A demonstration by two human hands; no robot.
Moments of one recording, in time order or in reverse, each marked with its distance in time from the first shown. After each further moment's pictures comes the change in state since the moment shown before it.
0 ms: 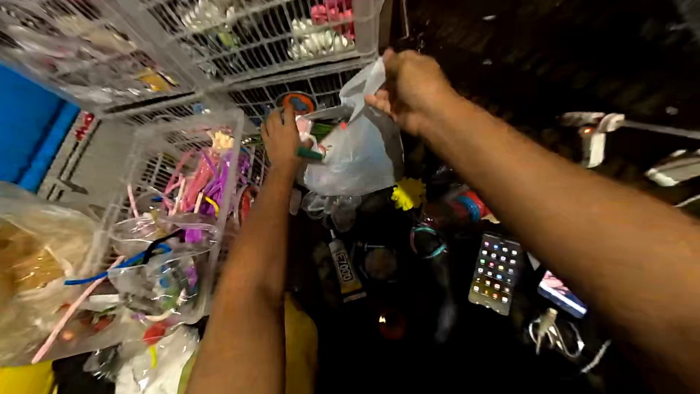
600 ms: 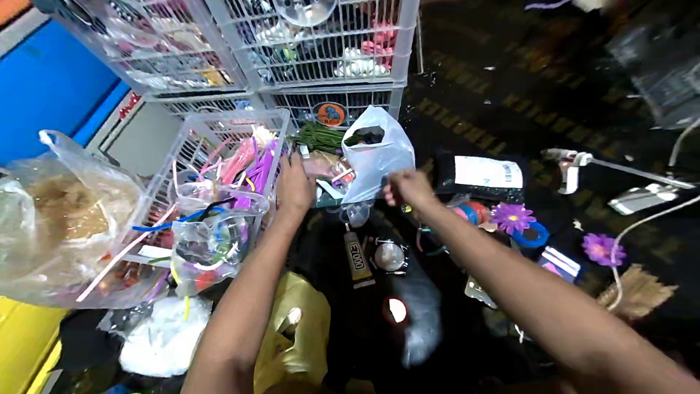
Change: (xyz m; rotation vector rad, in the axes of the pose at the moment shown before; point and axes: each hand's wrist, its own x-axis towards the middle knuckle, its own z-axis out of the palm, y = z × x) left_hand -0.132 -0.009 -0.076 -0.139 -0.127 -0.295; right_hand -0.086 0.111 -0.009 -0.419 -0.065 0.190
